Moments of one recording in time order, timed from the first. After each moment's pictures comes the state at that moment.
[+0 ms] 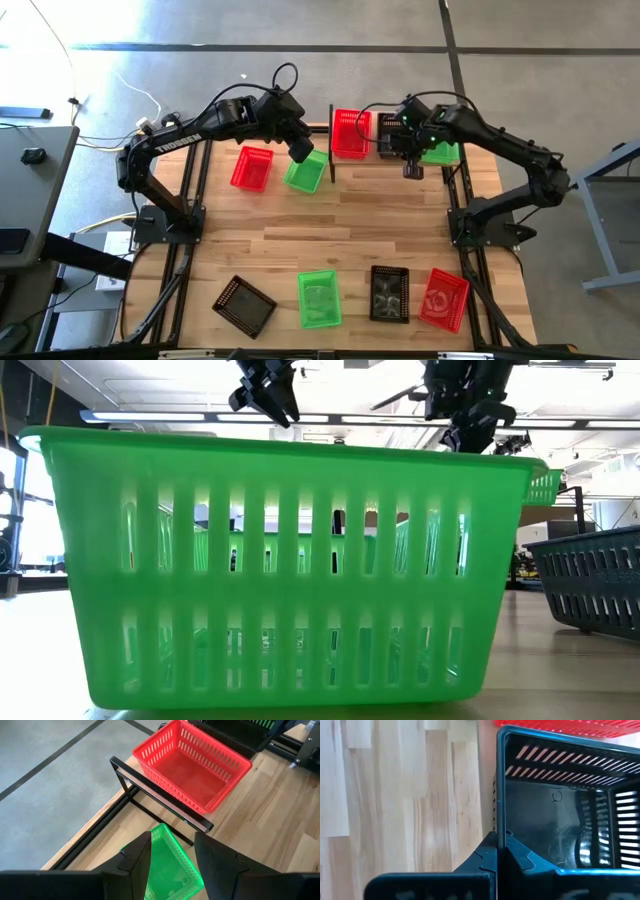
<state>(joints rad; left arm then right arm) 0.47 1.58 1.69 -0.92 -0.22 -0.22 -0.60 1.34 1.29 -1.14 -0.07 -0.56</state>
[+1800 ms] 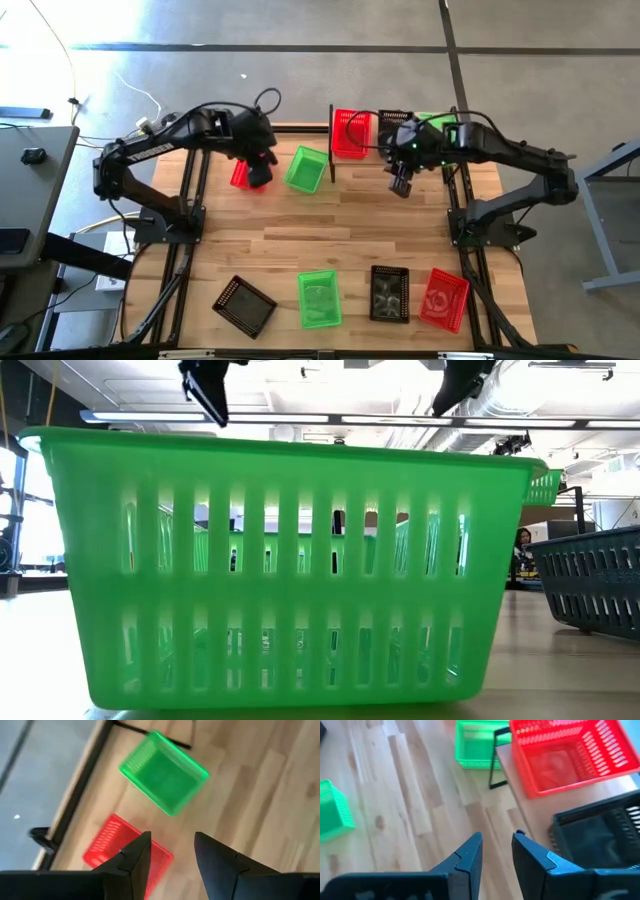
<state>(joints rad) 0.42 1.38 1.54 -1.27 -0.15 -0.03 -0.20 1.26 1.44 -1.11 0.11 0.09</state>
